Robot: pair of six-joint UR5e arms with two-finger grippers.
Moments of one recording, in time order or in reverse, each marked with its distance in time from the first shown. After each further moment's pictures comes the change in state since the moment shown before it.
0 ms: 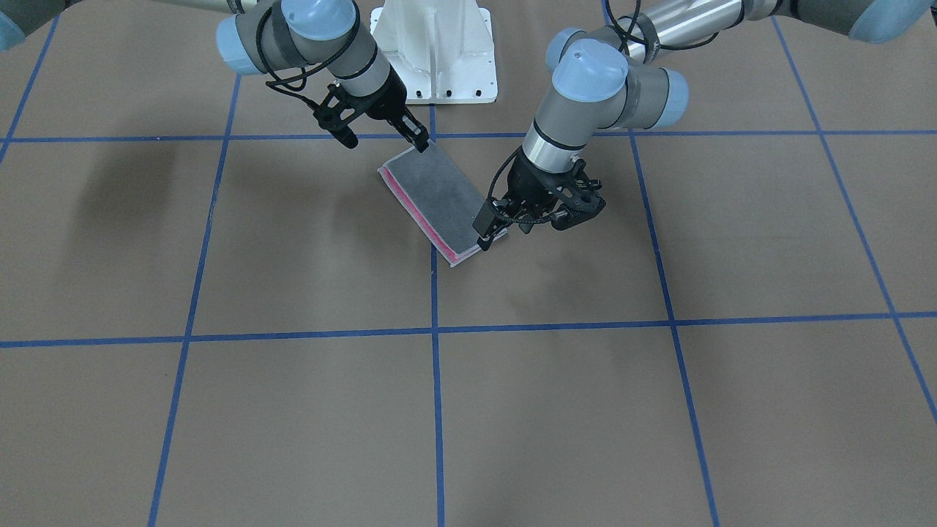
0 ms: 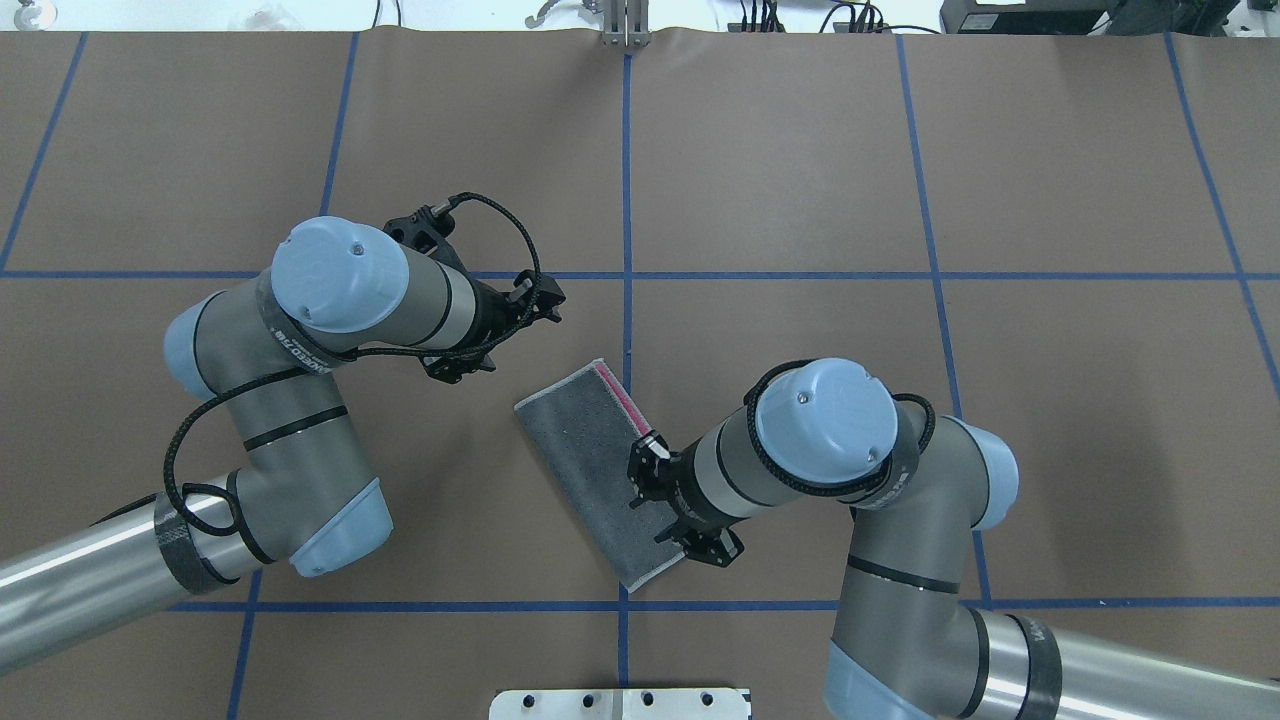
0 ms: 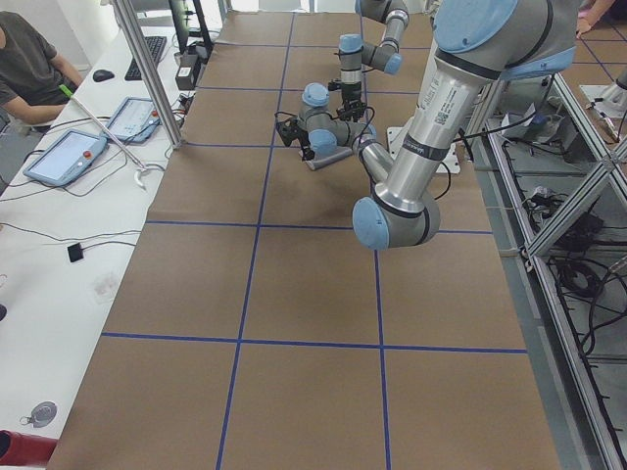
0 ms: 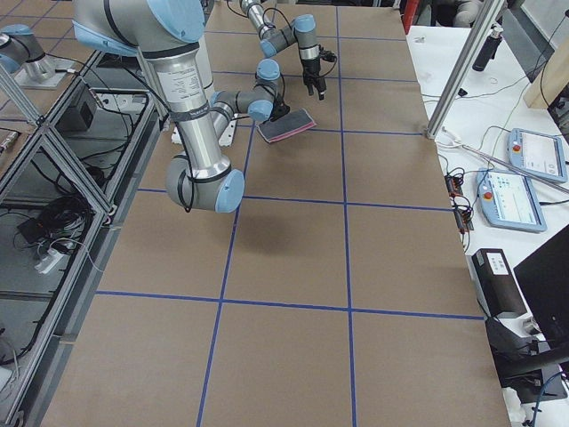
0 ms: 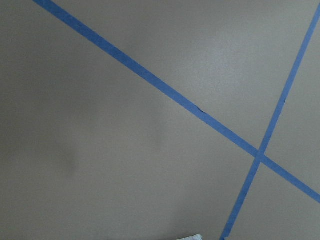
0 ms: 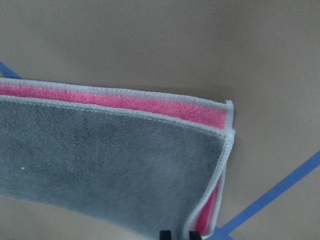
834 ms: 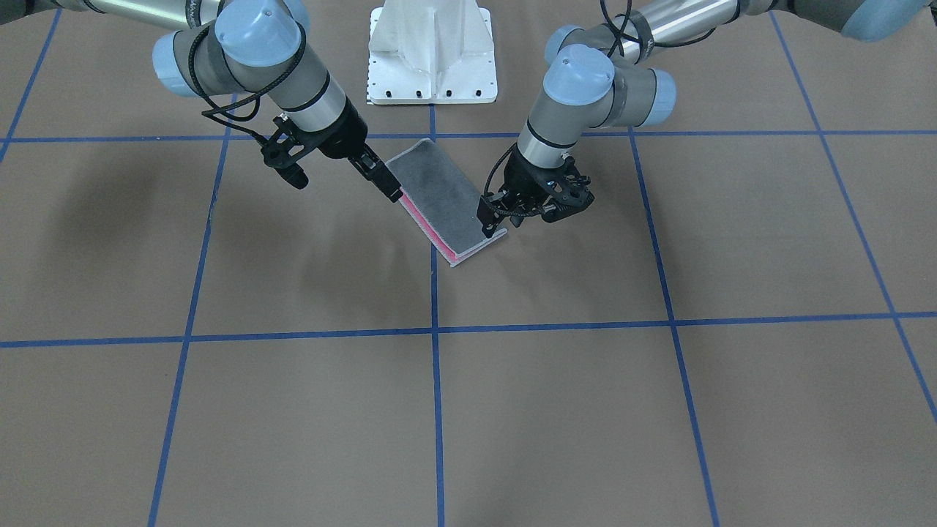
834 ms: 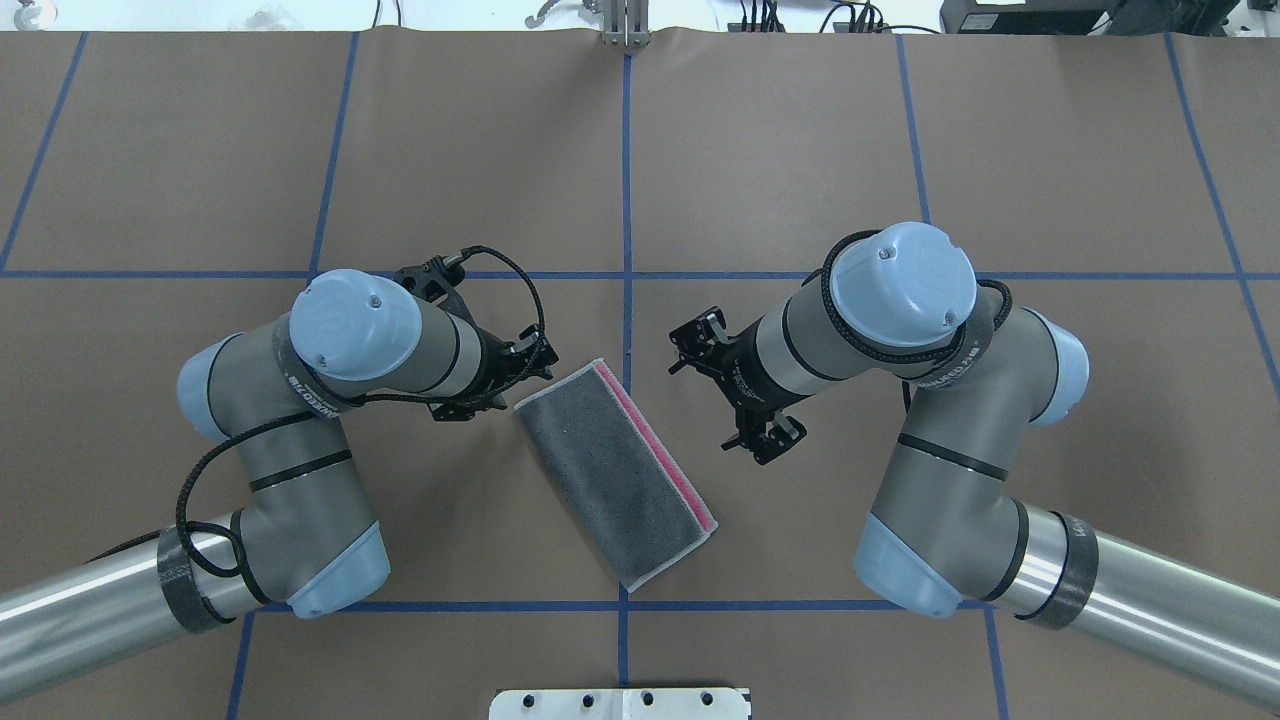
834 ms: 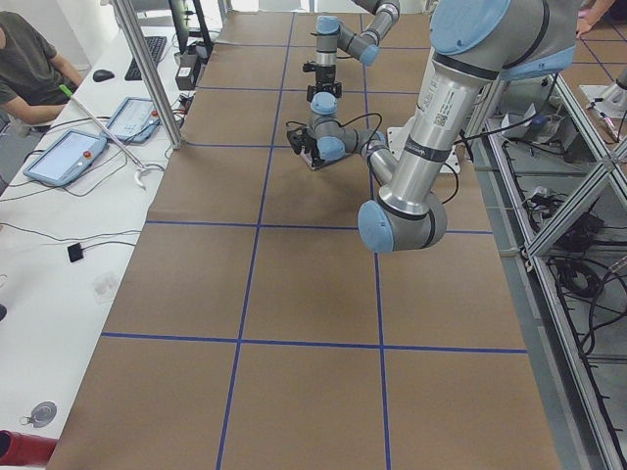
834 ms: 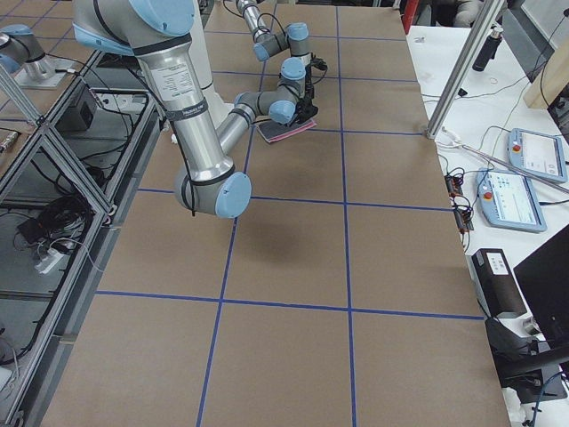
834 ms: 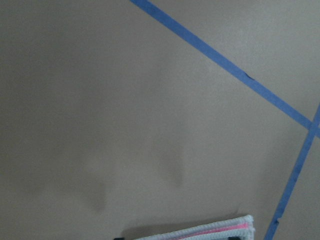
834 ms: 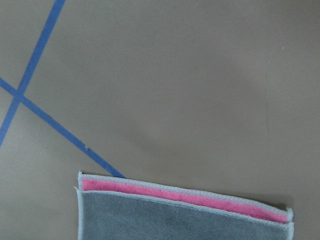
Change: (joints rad) left arm 0.060 0.036 -0.006 0.001 0.001 0.016; right arm 0.161 -0.007 -0.012 -0.007 0.060 -0.086
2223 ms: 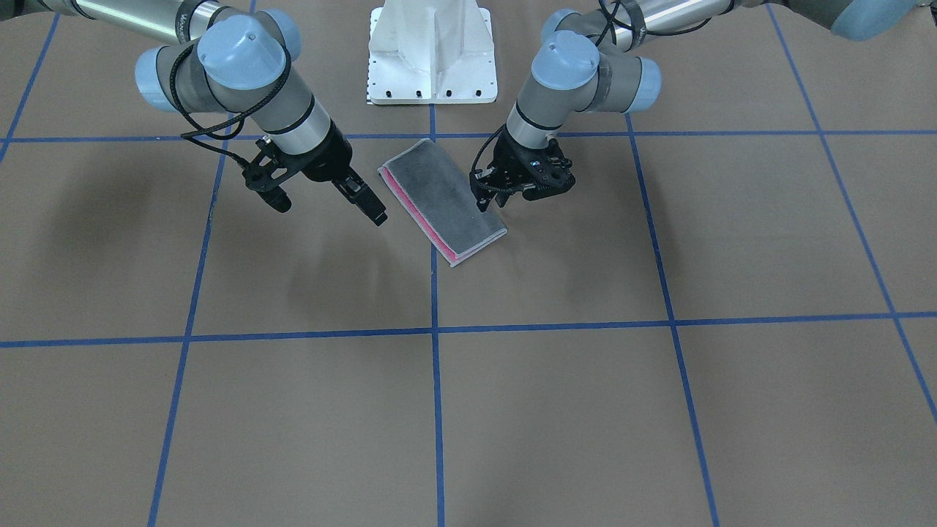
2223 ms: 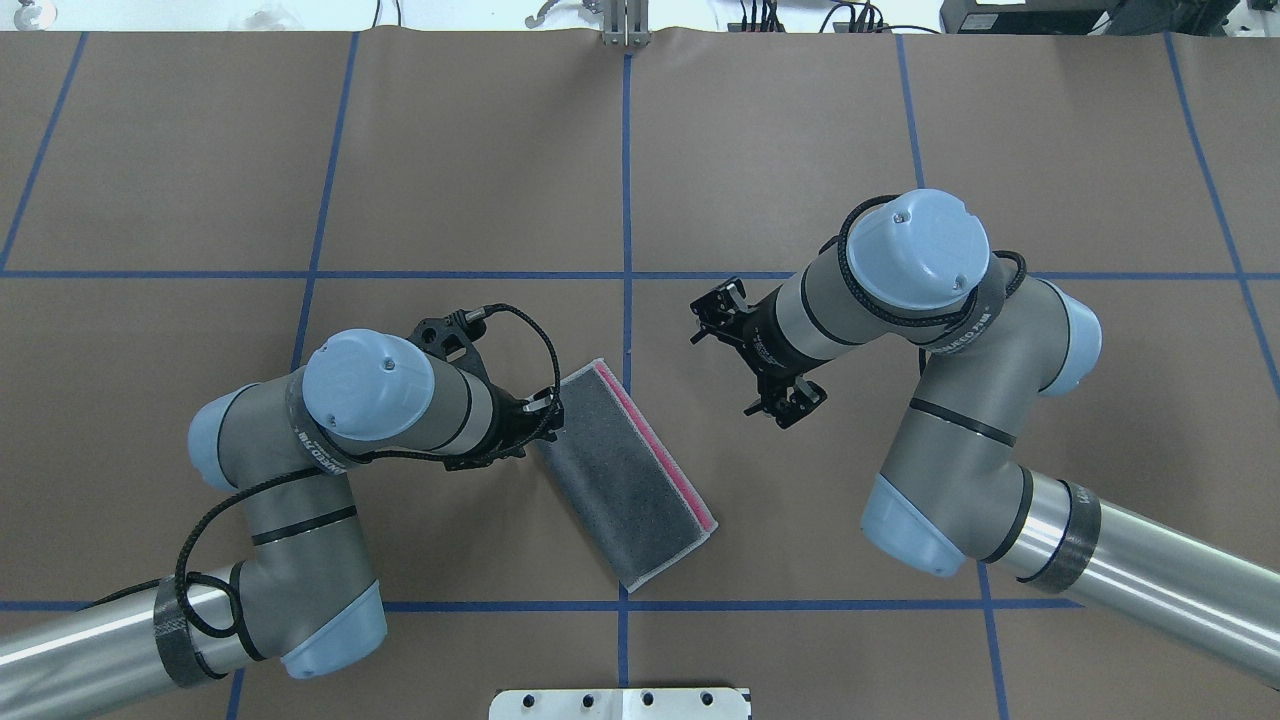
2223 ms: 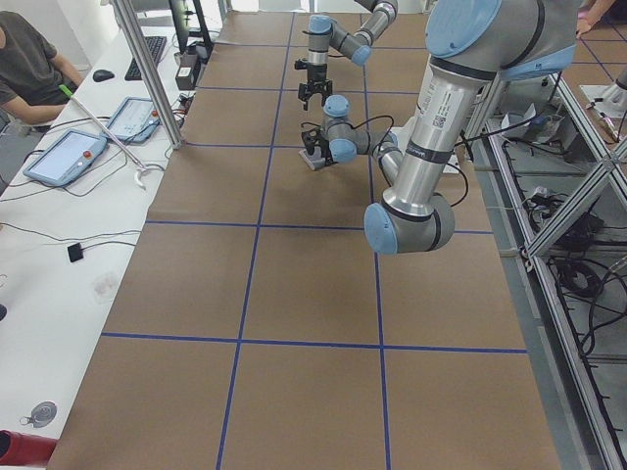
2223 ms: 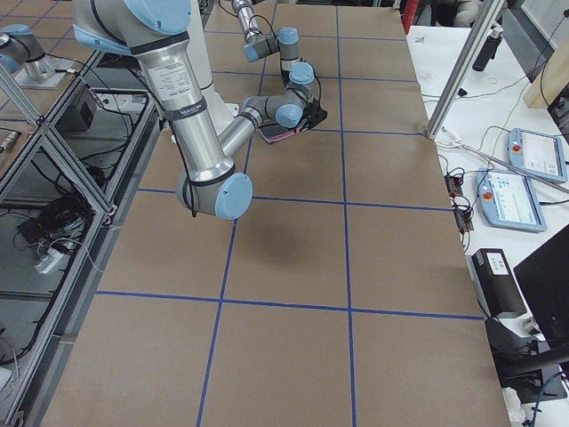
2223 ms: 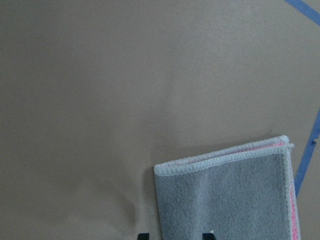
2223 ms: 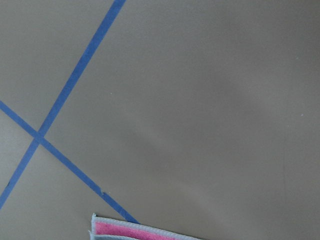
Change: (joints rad) left arm 0.074 0.021 -0.028 0.002 0.003 0.050; right arm 0.049 -0.001 -0.043 0.004 0.003 -0.073
